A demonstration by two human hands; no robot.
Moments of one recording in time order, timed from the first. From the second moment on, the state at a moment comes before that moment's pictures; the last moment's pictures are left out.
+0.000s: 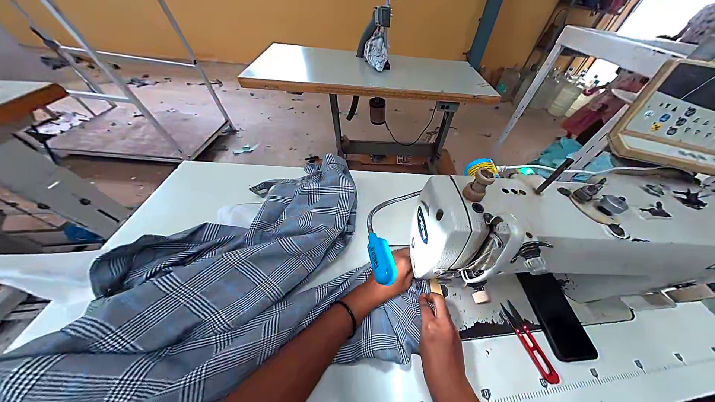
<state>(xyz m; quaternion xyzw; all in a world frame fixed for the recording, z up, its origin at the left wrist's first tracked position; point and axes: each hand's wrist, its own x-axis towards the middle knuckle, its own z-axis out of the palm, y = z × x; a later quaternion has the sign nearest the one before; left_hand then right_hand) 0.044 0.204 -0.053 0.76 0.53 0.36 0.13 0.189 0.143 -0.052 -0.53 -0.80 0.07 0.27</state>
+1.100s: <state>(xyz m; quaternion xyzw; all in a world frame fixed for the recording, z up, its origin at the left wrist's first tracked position) 0.109 0.068 -0.037 0.79 0.44 0.42 0.05 0.249 0.118 0.008 -0.56 -0.66 0.41 0.30</state>
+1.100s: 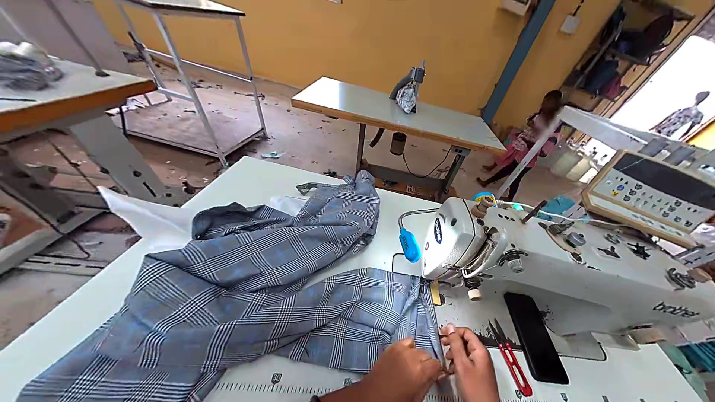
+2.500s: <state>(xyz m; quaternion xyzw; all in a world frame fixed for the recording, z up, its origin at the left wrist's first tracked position) 0.083 0.092 -0.022 0.85 0.52 0.06 0.02 0.216 0.120 -0.033 -0.50 -0.80 0.23 0.23</state>
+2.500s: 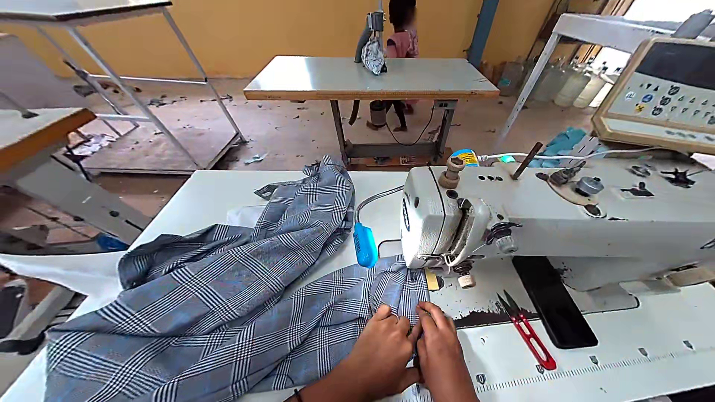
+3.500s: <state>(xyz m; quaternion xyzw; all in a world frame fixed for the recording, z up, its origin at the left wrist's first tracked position) 0.087 0.064 -0.017 0.84 0.51 0.19 0.05 0.248 0.113 -0.011 -0.56 -0.69 0.38 0.26</state>
